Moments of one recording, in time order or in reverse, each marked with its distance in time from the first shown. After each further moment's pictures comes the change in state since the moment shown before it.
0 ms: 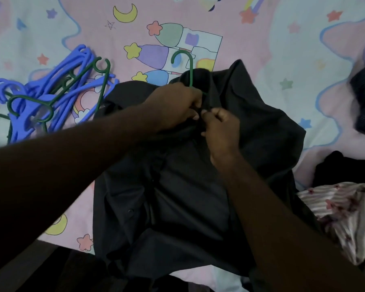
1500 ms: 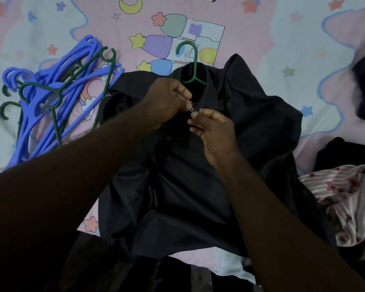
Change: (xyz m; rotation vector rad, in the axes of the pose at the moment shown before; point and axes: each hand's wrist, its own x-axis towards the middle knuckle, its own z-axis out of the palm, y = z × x) left_hand -0.040 0.005 0.022 -0.896 0.158 -0.456; right_hand -0.045 0.006 -0.009 0.381 -0.231 0.227
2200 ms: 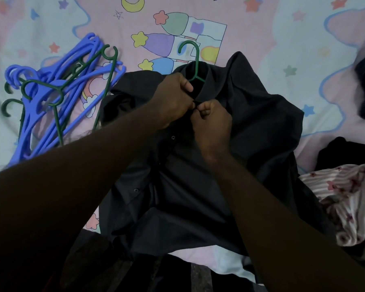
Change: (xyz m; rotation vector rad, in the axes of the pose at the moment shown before) left_hand 0.003 0.004 0.013 0.053 0.083 -0.037; right_hand 0.012 0.013 0.008 -0.789 0.236 -0.478
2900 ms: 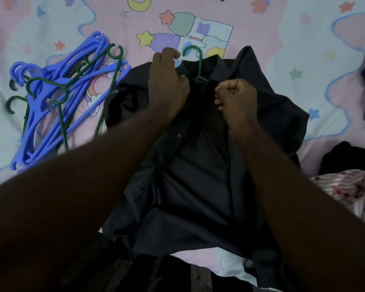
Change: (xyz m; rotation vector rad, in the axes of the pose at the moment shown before) left_hand 0.015 -0.007 -0.006 0.219 0.454 0.313; right_hand 0.055 -0.008 -0.030 0.251 -0.091 0.076
